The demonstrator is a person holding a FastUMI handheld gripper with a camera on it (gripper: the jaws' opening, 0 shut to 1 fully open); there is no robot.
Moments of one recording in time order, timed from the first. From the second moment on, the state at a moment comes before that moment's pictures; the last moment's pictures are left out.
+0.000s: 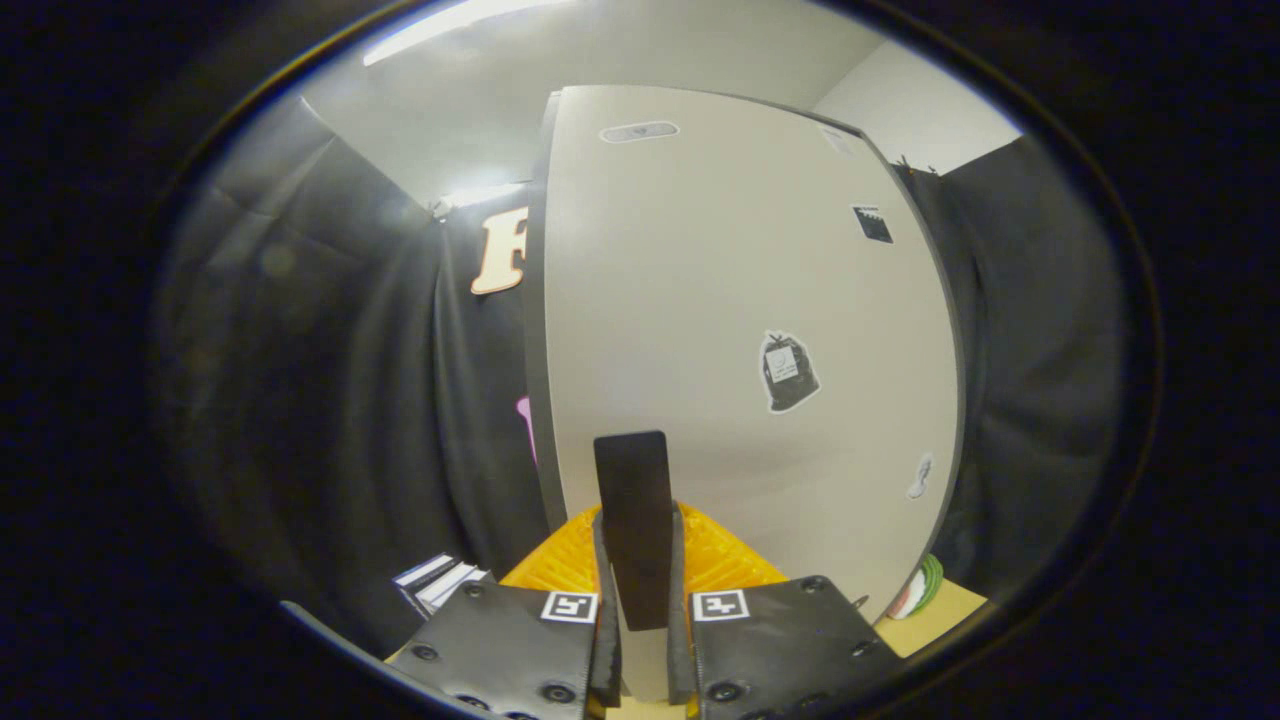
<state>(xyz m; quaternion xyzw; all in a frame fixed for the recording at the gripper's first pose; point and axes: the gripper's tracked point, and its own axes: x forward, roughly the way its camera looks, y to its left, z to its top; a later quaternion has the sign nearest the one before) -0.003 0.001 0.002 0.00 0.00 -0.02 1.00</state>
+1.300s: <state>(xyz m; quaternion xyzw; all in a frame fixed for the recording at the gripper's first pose) -0.114 -0.058 0.019 0.00 -0.02 -0.06 1.00</state>
